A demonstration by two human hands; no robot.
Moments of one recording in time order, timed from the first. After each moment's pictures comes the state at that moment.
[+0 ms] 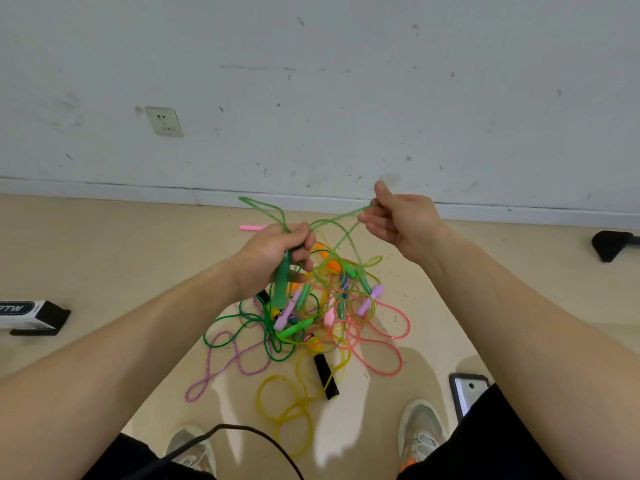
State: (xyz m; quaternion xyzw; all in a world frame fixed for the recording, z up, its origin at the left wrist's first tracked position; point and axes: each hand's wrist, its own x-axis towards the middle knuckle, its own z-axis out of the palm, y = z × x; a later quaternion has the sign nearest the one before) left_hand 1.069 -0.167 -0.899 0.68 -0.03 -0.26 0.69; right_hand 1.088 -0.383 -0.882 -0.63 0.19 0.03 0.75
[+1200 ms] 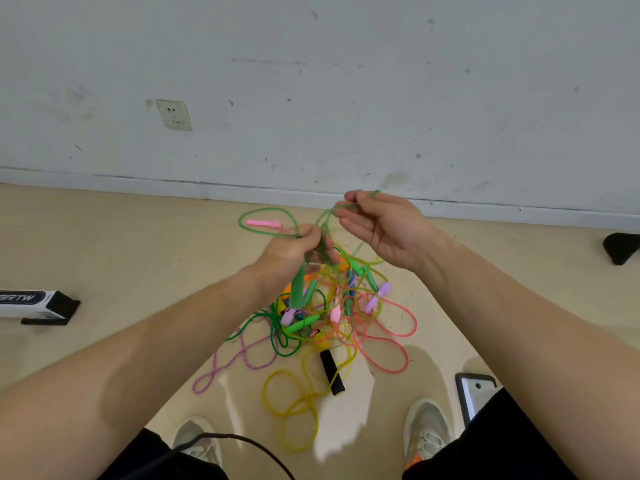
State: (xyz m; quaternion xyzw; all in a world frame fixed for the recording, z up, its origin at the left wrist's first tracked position) left_hand 1.060 -0.173 -0.916 0.72 -0.03 -0.19 0.66; right_hand 1.081 -0.349 -0.883 -0.48 0.11 0.14 0.86
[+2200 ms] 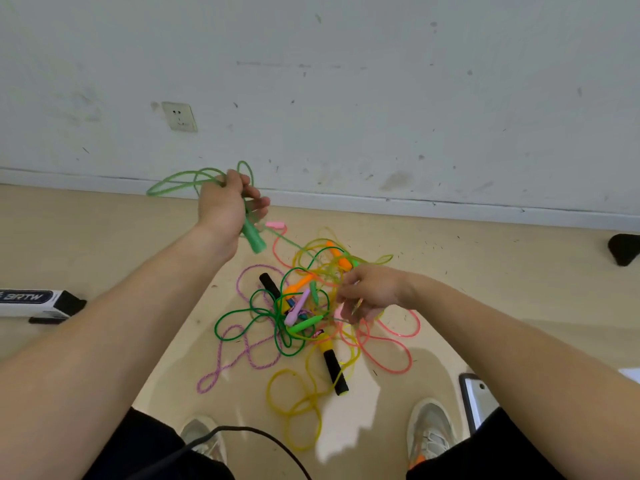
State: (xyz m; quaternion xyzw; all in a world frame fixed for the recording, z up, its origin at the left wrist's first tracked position) left_hand 1.106 -0.119 -0.879 0.63 0.16 0.05 0.76; right_hand 1.055 -0.347 -0.950 -0.83 -0.02 0.38 0.41
